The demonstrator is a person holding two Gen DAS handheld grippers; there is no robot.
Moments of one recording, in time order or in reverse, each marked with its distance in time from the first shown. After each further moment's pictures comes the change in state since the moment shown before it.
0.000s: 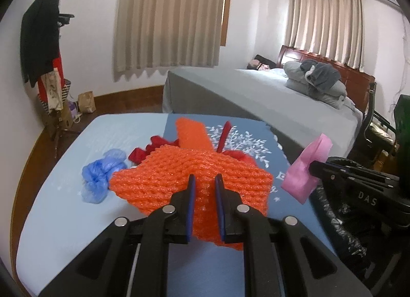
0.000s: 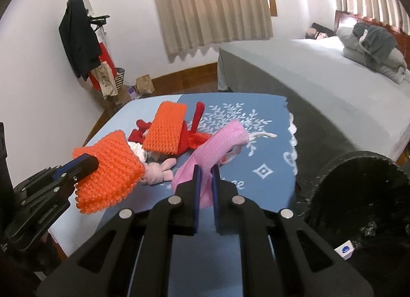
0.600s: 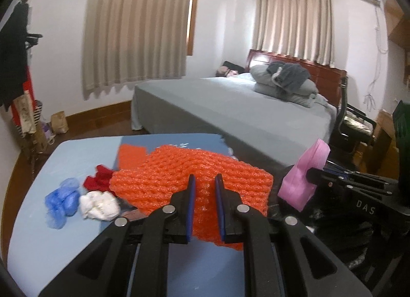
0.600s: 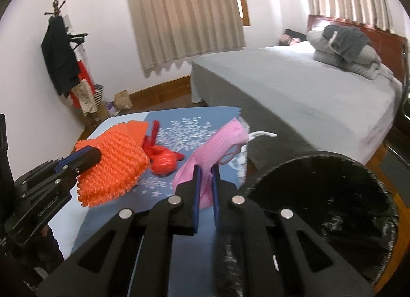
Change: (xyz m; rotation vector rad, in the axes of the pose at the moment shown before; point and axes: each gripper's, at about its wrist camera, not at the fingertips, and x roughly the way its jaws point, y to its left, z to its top) left arm 0.004 -0.078 0.023 0.096 -0.055 -0.154; right arm -0.057 -0.064 -0.005 0.067 -0.070 -0.124
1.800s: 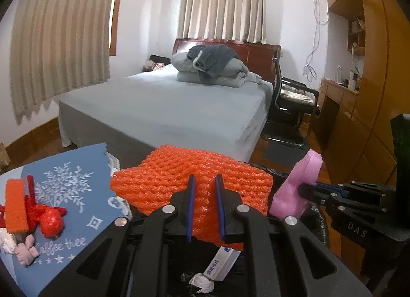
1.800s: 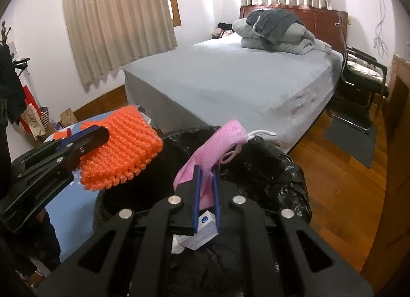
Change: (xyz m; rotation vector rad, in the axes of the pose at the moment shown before) left arm 0.069 -0.188 0.009 0.195 0.058 -0.329; right arm -0.065 -0.160 -0.059 0.175 0.003 -0.284
